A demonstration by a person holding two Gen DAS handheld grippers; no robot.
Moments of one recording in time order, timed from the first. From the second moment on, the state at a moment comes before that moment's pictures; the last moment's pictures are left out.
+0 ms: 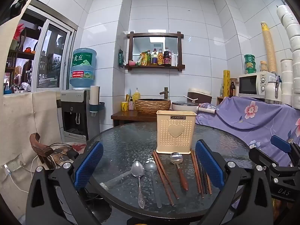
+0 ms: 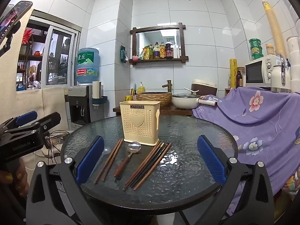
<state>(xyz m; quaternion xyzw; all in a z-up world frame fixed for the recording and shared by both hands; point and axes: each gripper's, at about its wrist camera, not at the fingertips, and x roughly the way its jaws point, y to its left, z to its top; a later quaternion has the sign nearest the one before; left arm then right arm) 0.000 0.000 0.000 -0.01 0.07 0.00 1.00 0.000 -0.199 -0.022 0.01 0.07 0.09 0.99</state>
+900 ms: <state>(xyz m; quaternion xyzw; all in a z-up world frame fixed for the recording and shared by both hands) 0.002 0.006 -0.003 -0.01 0.07 0.00 1.00 0.002 -0.201 -0.024 0.01 0.07 0.08 0.99</state>
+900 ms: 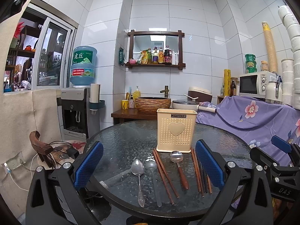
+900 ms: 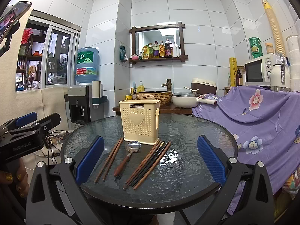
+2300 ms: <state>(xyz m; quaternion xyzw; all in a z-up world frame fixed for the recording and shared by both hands) 0.002 0.010 -0.014 -0.01 0.07 0.00 1.00 0.004 -0.205 -0.026 0.01 0.07 0.08 0.99</state>
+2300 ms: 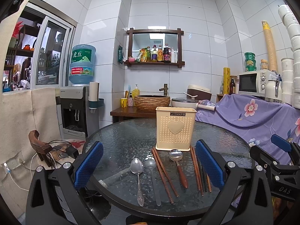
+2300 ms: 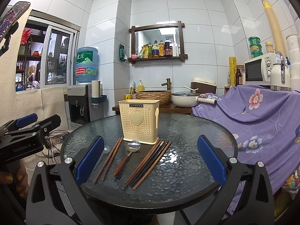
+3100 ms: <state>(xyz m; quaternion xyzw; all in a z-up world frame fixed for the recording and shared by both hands) 0.003 0.011 -0.014 -0.01 0.08 0.00 1.00 0.005 -0.205 -0.026 0.01 0.07 0.08 0.99</state>
